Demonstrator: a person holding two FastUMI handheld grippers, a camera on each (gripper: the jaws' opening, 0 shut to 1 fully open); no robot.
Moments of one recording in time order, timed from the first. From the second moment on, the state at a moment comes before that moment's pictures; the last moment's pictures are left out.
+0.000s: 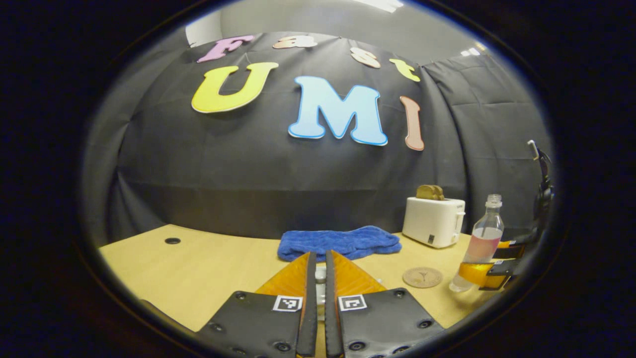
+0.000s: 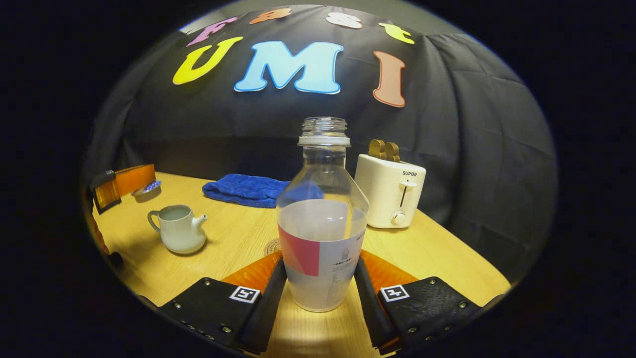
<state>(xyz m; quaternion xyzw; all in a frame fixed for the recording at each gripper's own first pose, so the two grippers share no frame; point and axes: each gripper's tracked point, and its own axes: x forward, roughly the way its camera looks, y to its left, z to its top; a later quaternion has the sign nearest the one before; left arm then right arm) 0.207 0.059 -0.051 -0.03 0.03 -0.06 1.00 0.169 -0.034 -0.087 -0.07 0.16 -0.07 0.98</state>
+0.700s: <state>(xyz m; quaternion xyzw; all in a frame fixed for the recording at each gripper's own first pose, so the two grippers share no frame) 0.206 0.128 -0.066 -0.12 0.03 -0.03 0.99 0.188 0.011 -0.058 -0.35 0.16 -0.07 0.92</state>
